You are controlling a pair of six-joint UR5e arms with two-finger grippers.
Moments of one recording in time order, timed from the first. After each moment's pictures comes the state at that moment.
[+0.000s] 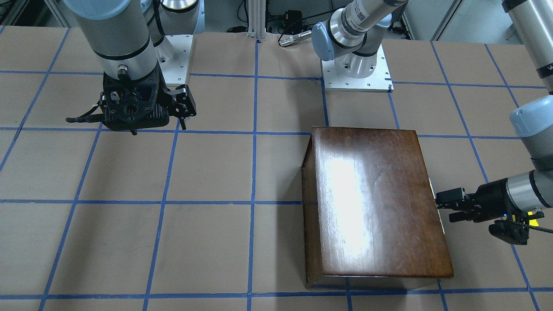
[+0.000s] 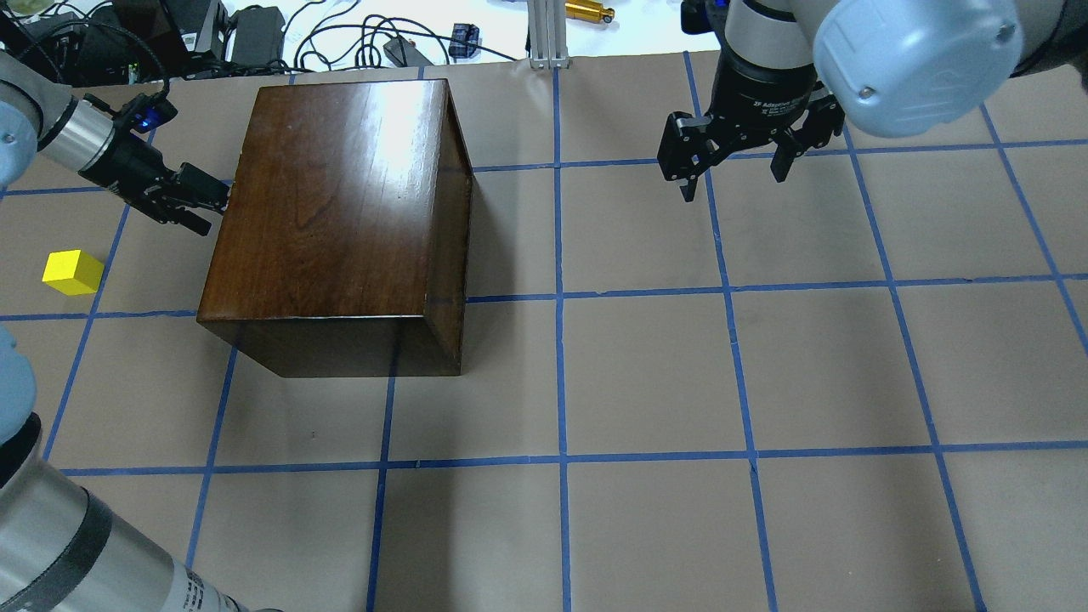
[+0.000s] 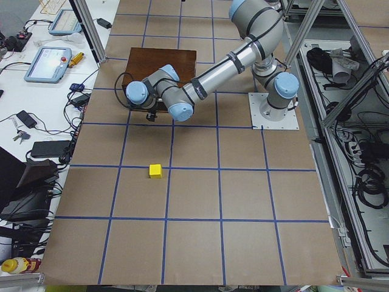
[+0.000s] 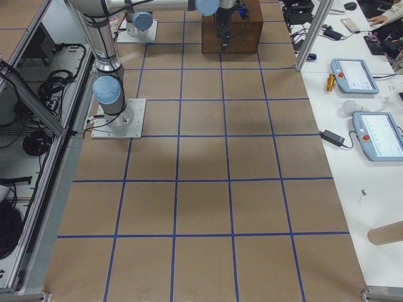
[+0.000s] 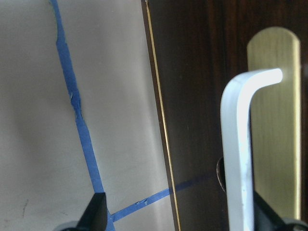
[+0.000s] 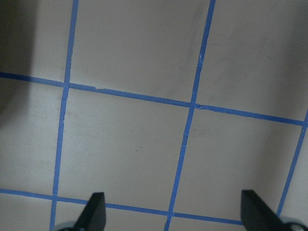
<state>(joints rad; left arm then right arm) -1.07 -2.09 -1.46 -1.48 1.21 0.73 1.70 -1.45 1.48 -1.58 -1.60 -0.05</state>
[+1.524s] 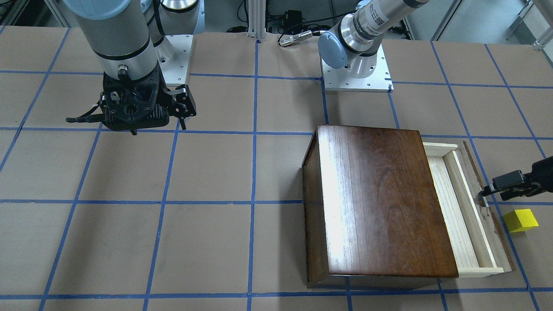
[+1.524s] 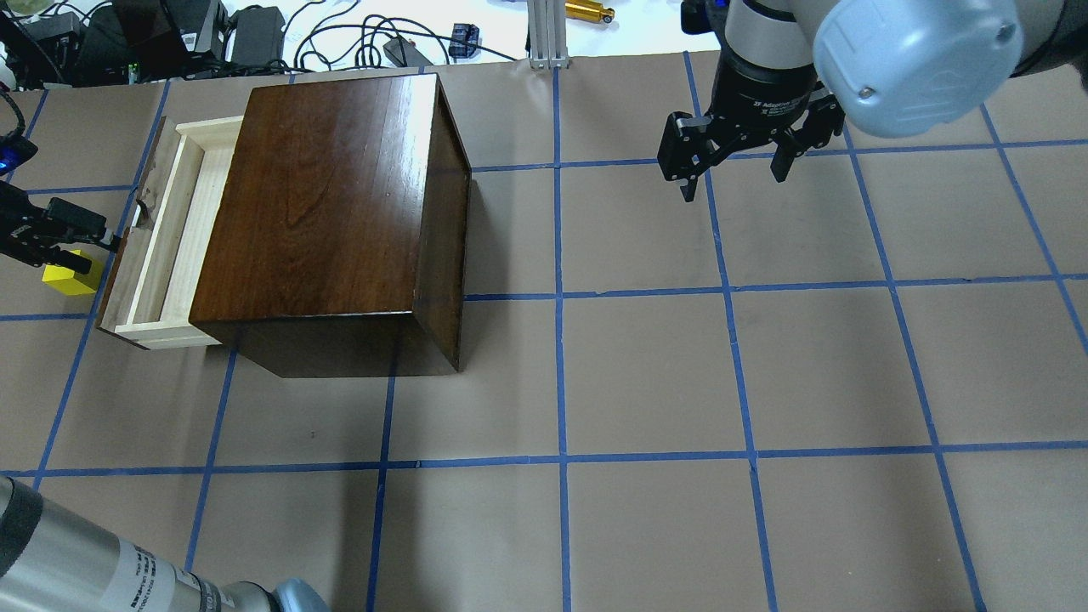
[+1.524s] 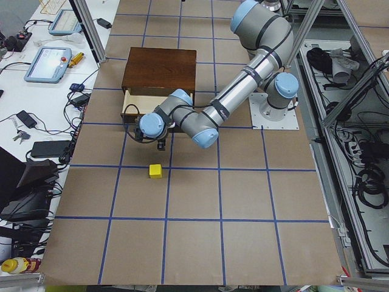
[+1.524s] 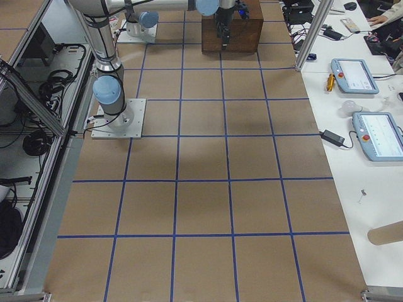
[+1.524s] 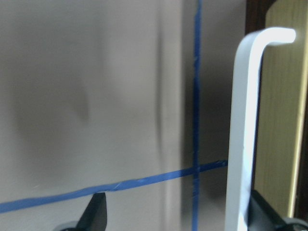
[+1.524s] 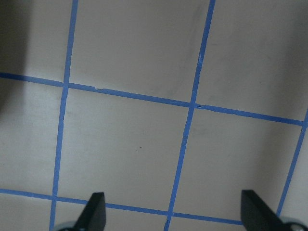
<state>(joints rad) -0.83 -2.07 -1.45 -1.48 1.27 0.75 1.70 -1.45 1.48 -1.58 -1.60 -0.05</state>
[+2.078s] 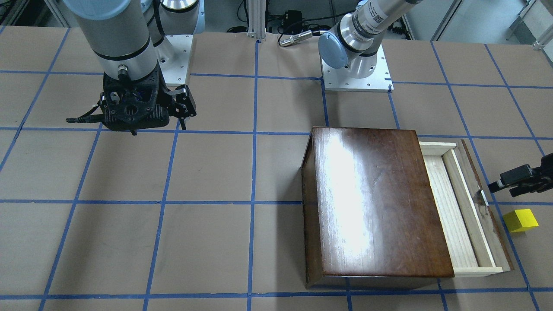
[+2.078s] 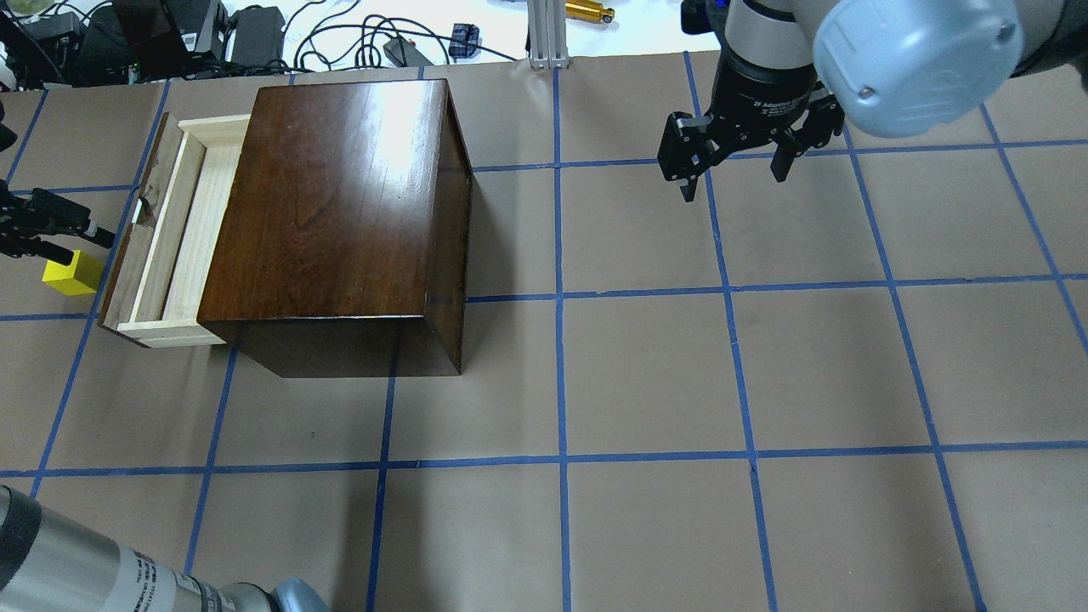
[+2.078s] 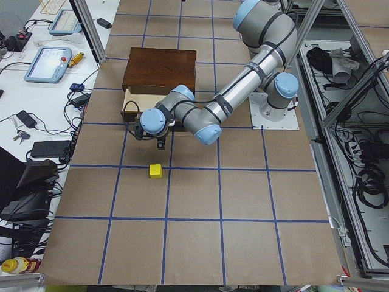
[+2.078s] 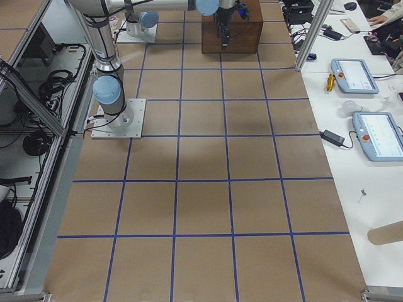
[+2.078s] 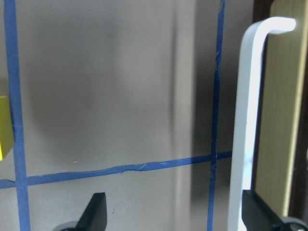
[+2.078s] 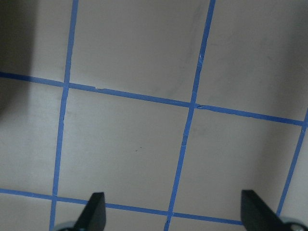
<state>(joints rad) -0.83 -2.02 -1.44 -1.49 1.29 0.75 1.70 -1.45 1.48 -1.58 -1.60 -0.05</state>
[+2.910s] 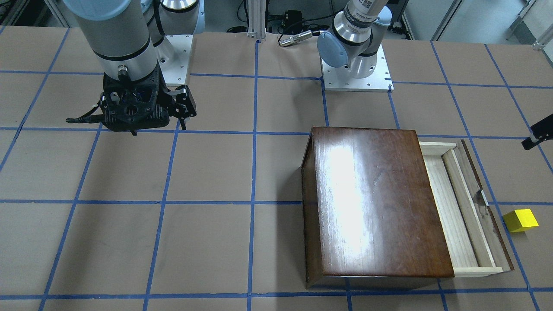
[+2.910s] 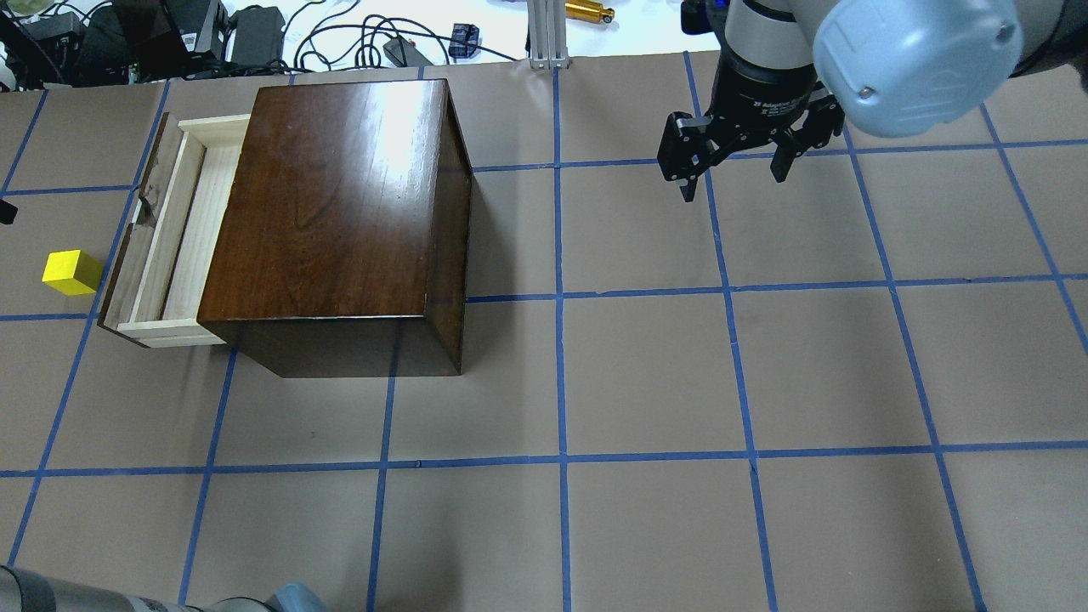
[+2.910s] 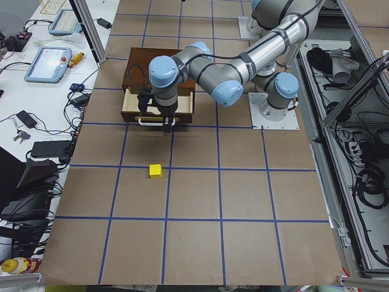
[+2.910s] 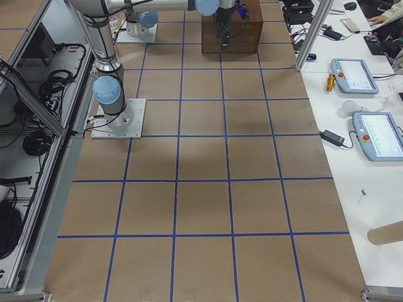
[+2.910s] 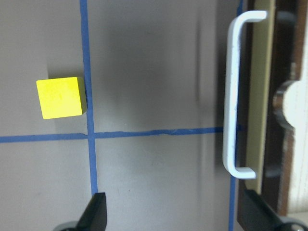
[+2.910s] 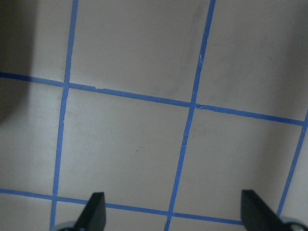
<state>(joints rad) -0.85 -1.76 -1.42 -1.59 1.45 0.73 1.70 -1.45 1.48 -1.58 -1.60 -0.05</state>
